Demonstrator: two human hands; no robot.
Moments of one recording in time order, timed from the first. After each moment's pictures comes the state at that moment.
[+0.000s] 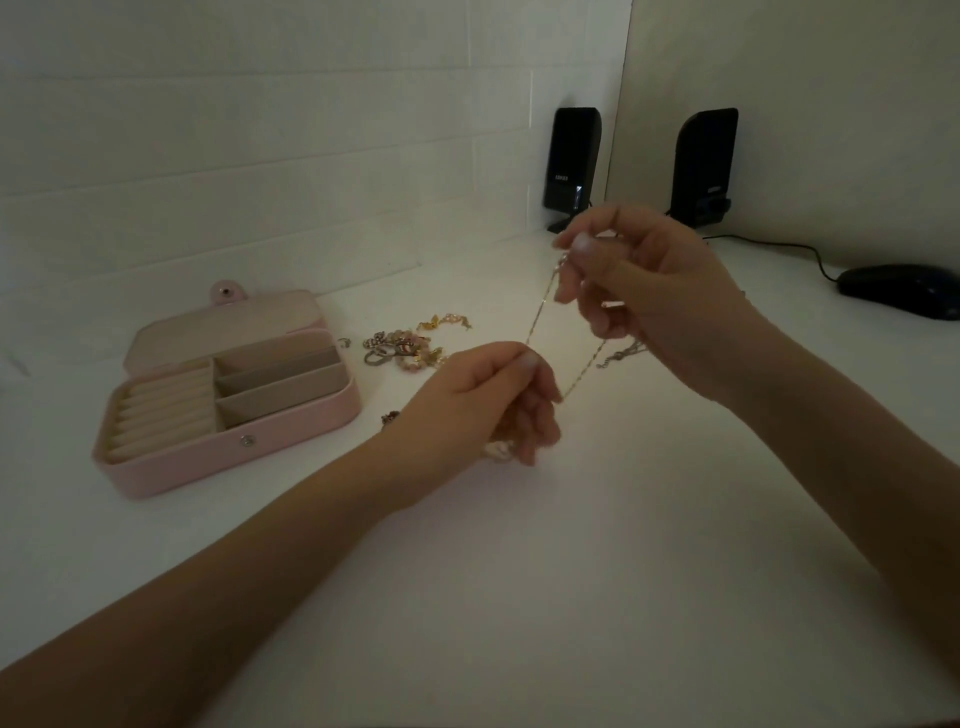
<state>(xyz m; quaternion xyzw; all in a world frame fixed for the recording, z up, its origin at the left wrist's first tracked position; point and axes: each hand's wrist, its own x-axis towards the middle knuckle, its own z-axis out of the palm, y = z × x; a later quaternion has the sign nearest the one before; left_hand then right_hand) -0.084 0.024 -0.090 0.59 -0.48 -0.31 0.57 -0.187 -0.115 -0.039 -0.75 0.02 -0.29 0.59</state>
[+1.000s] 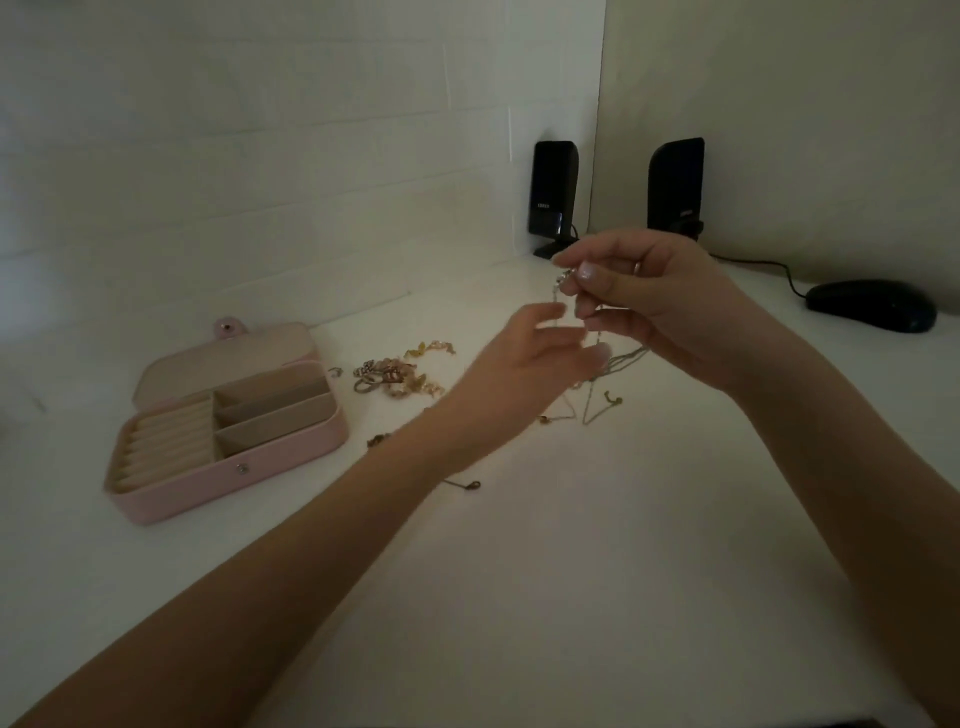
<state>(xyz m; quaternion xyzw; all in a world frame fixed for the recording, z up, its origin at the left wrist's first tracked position) -0.112 -0.022 -0.058 0.66 -0.46 -0.27 0.53 -0.209 -0.149 -0.024 -0.73 0.03 -0.27 0.62</state>
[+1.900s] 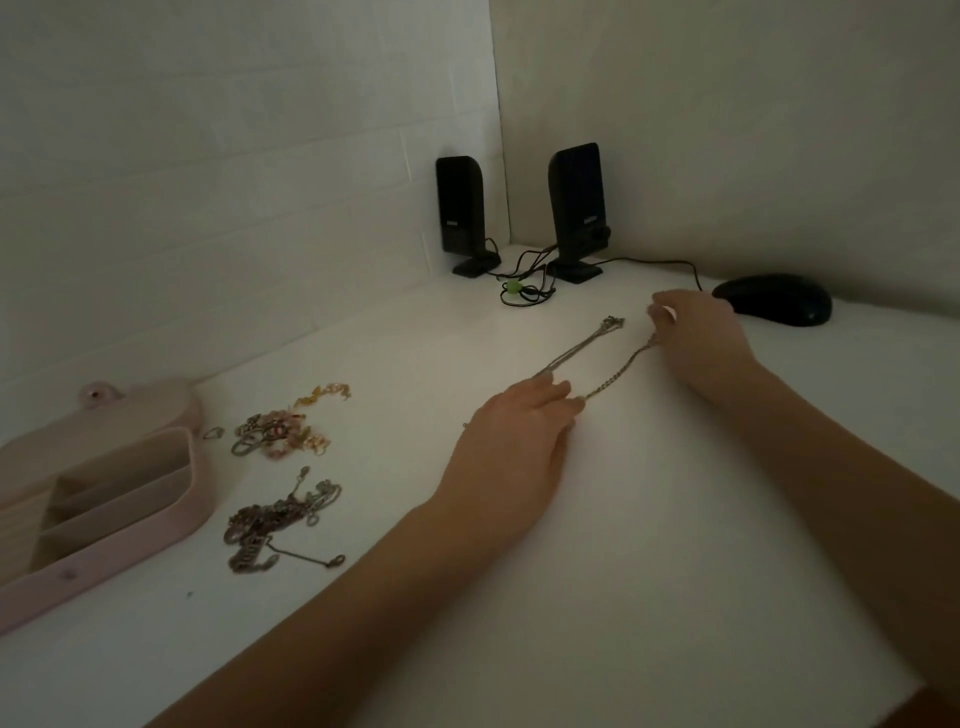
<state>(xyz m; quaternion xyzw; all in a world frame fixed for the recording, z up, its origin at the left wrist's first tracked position) -0.151 -0.104 -0.110 0.68 -0.67 0.14 0.24 -0.248 -0.307 -0.095 -0.82 0.45 -0.31 0.19</state>
